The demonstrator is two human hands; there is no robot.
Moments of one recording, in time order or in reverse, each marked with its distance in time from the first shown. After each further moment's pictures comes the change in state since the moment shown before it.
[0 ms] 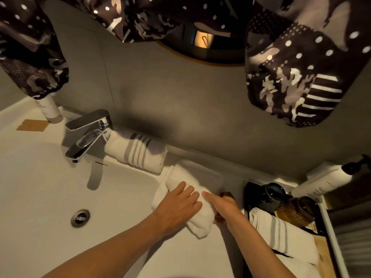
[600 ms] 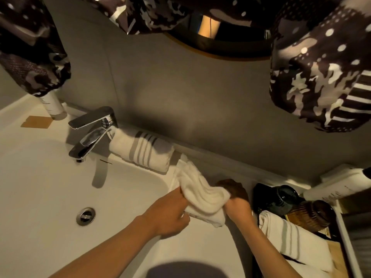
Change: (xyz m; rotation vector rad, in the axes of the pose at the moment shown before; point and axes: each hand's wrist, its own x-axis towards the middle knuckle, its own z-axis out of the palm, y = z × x) left_hand -0.031 -0.021 0.005 -0.846 -0.087 -0.337; right_hand -0.006 -0.002 -0.010 -0.520 0.006 -0.508
